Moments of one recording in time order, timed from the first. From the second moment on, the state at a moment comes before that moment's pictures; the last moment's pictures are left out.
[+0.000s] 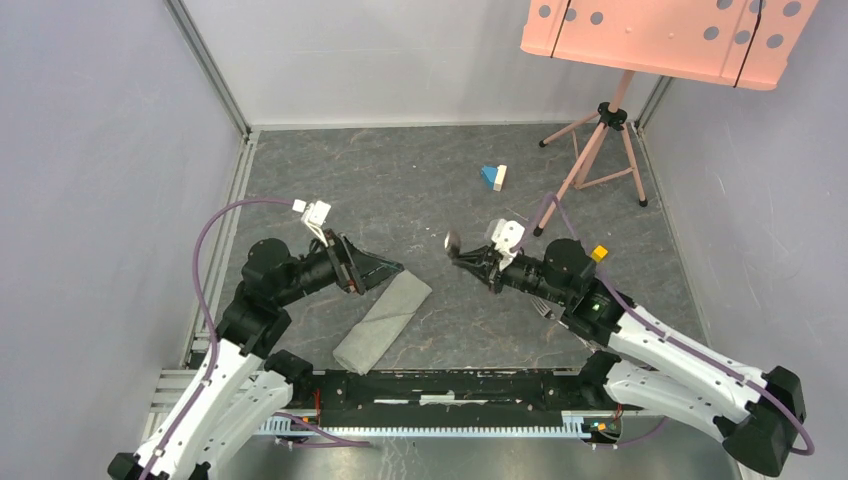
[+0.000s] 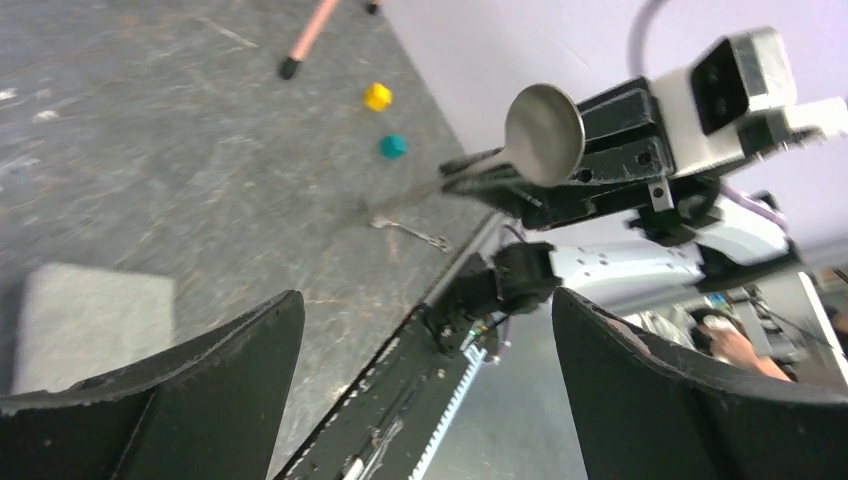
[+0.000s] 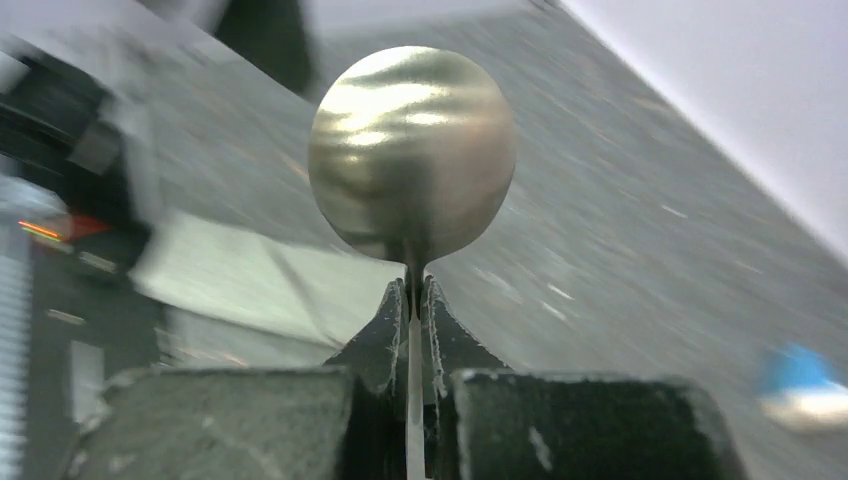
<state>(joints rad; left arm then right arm) -0.45 0.56 0.66 -0.23 0.52 -0.76 0.84 0.84 0.65 0.05 -0.20 -0.24</state>
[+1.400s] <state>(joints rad) -0.61 0.94 0.61 0.78 0.93 -0.99 0.85 1.39 0.54 1.48 -0.98 1.28</state>
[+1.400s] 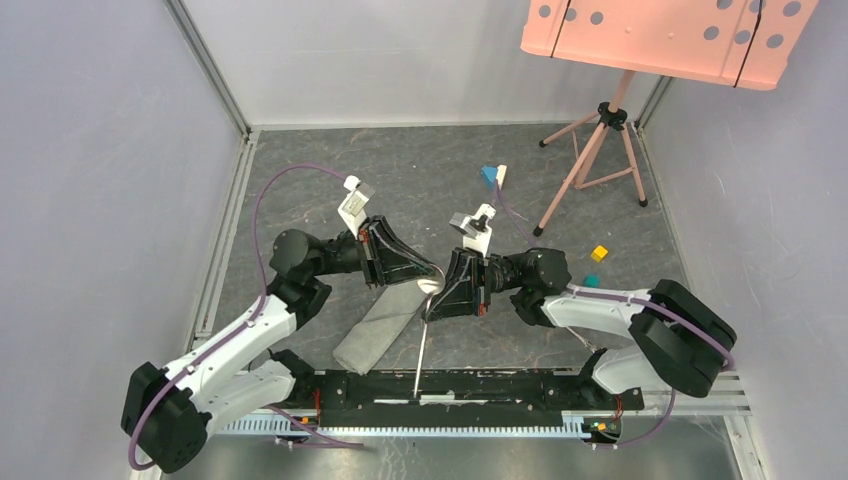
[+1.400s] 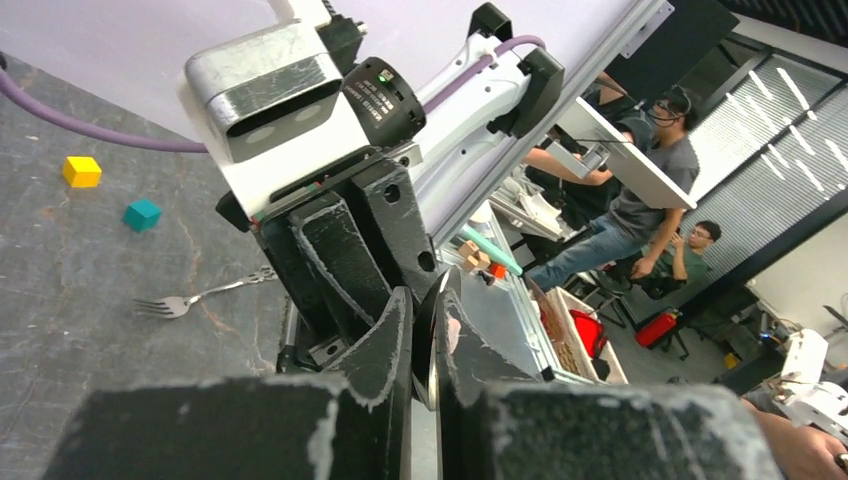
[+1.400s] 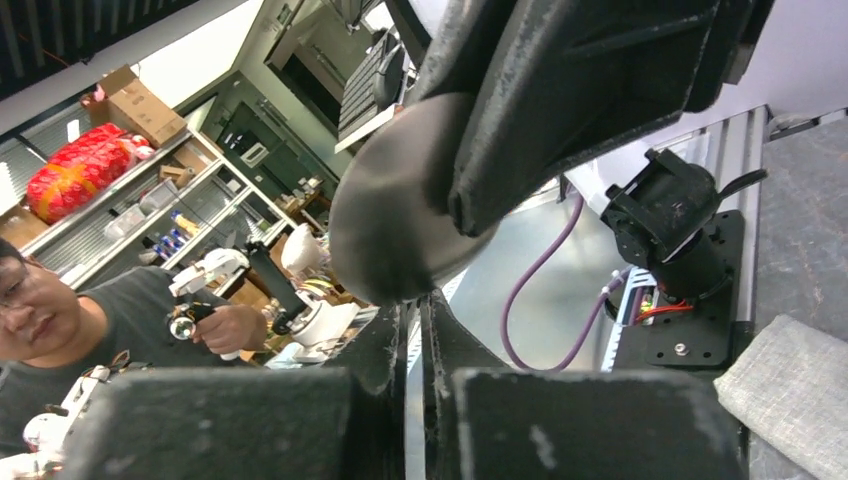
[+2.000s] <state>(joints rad) -0.62 0.88 1.01 -0.27 0.79 -0.31 0.83 0.97 0.61 0.30 -0.53 0.37</state>
